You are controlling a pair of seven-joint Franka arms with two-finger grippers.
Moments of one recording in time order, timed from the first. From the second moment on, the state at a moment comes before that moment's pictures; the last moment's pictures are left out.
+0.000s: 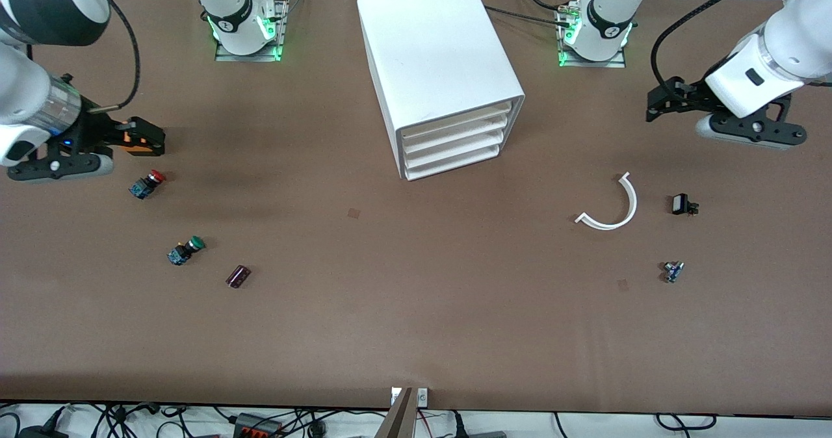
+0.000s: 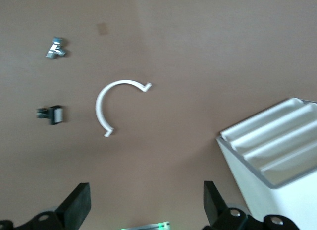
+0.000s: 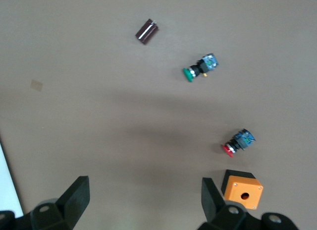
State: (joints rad) left arm -0.06 -0.01 -0.07 -1.65 -0.12 1.52 0.00; right arm 0.08 0.08 0.00 -1.70 0.01 1.68 -0.08
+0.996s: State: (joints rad) left arm -0.14 0.40 -0.07 -1.67 -0.89 1.47 0.48; right arm 0.25 0.19 0.00 -1.70 0.01 1.81 -0.07
